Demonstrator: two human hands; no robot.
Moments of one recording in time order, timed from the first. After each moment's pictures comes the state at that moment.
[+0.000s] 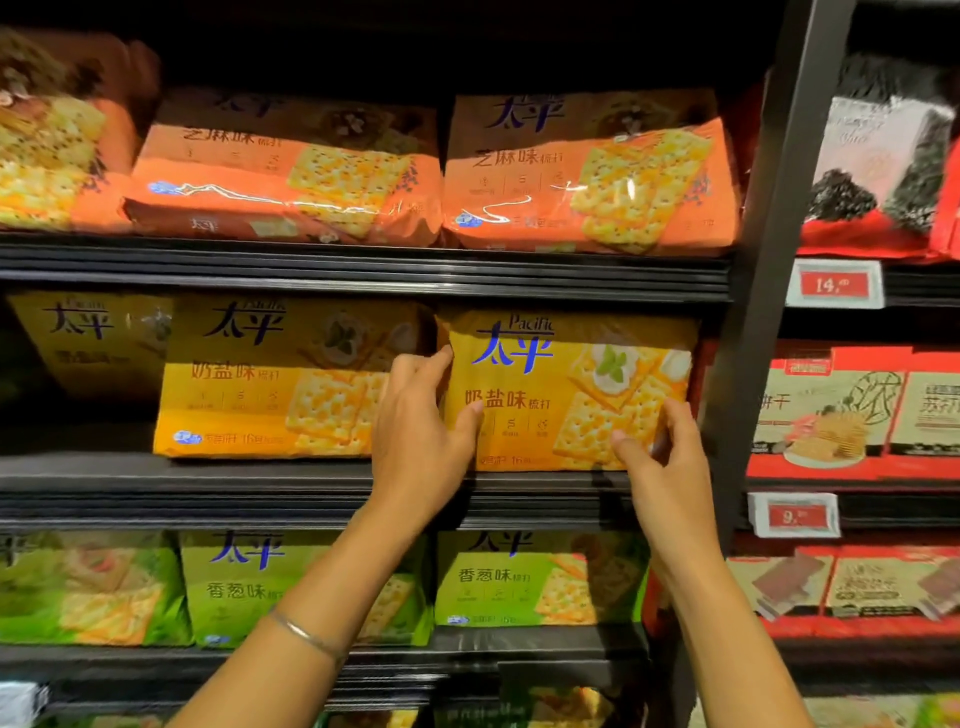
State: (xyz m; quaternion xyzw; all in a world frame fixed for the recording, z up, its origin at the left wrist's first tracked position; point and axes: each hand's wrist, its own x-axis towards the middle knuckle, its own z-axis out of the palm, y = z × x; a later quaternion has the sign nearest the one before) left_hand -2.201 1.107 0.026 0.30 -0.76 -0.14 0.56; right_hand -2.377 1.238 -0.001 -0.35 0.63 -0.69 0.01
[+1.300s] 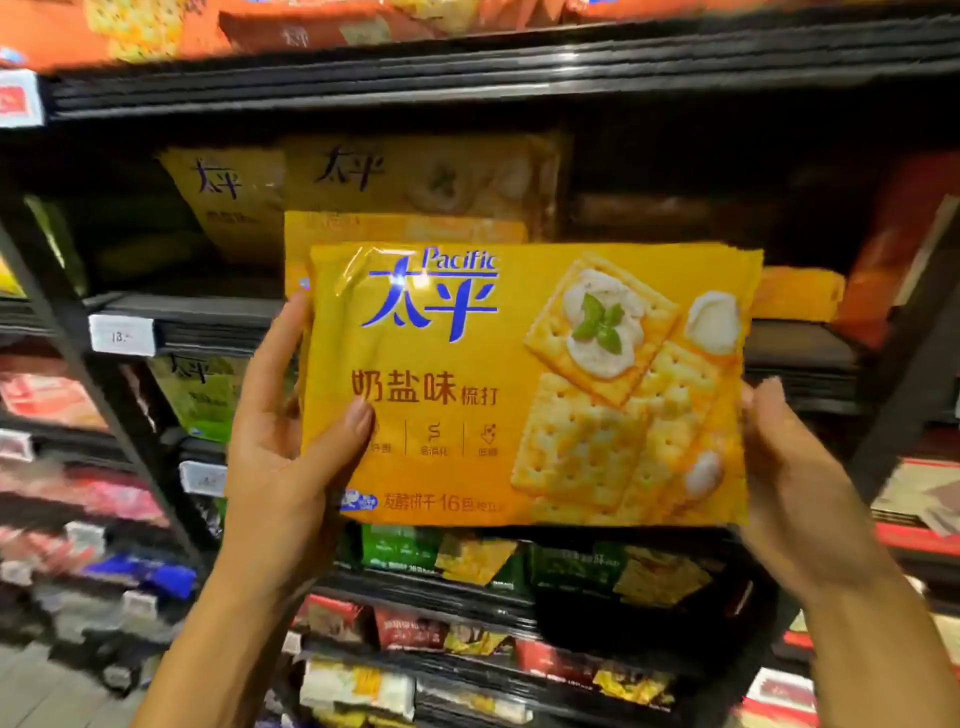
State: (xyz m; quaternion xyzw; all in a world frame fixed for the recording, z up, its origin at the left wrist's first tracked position) left_hand -2.033 1.170 -0.068 0.17 -0.59 -0.44 0.65; right_hand -2.345 1.266 -0.071 -0.46 0.37 -0.69 0.41
